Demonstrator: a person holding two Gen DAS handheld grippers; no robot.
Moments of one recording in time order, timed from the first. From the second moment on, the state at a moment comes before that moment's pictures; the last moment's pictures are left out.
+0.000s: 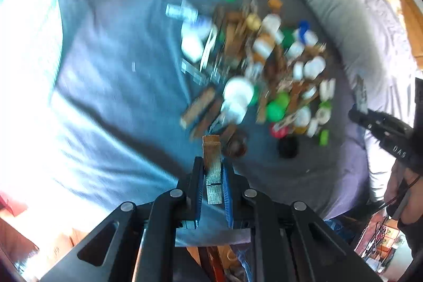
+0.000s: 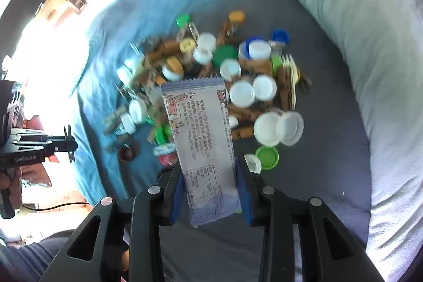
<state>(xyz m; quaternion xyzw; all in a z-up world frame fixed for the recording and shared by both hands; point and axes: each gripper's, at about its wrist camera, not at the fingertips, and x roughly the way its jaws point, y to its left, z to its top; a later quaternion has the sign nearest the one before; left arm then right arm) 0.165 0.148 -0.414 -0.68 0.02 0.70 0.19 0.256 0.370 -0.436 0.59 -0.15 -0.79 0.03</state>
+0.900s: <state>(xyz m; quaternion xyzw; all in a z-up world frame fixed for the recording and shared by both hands) 0.063 0.036 -0.274 -0.55 -0.02 0.83 0.13 0.098 0.221 -0.240 0.49 -0.01 -0.87 0.06</state>
